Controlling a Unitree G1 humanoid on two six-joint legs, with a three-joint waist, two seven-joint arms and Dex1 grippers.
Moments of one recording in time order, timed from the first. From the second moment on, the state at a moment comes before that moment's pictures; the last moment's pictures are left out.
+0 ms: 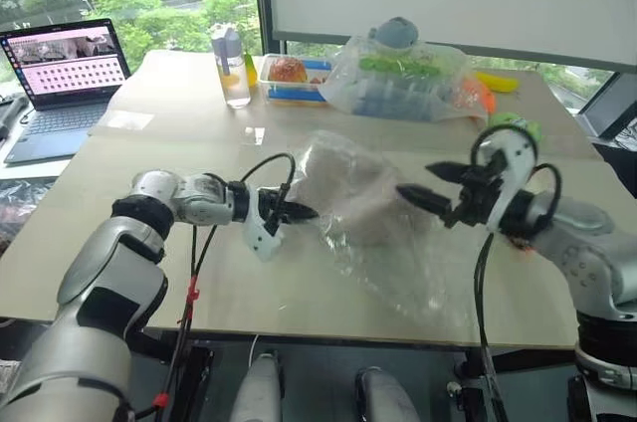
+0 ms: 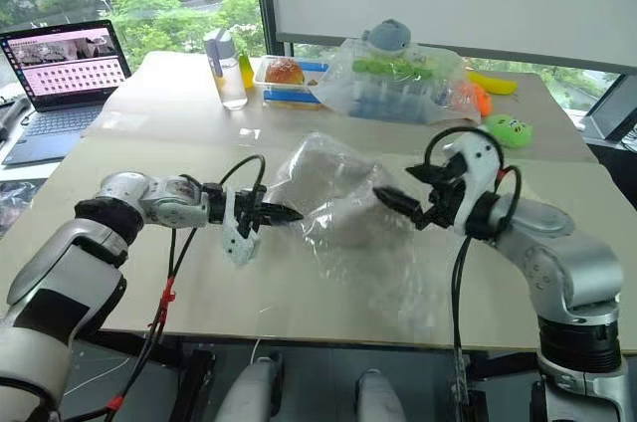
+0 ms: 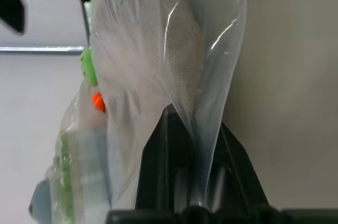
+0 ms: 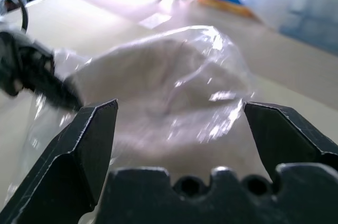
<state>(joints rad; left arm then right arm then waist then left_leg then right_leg) -1.15 0.62 -0.73 1.08 1.02 -1.37 0.06 -0.43 -0.68 -0.24 -0.37 0.69 0.91 0.58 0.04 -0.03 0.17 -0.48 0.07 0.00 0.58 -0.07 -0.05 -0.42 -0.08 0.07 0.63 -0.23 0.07</state>
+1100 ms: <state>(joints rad) -1.15 0.63 0.03 1.09 0.05 -0.50 -0.82 -0.40 -0.70 -0.29 -0.38 0.74 0.93 0.56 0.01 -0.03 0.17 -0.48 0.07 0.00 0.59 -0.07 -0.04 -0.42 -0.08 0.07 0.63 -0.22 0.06</state>
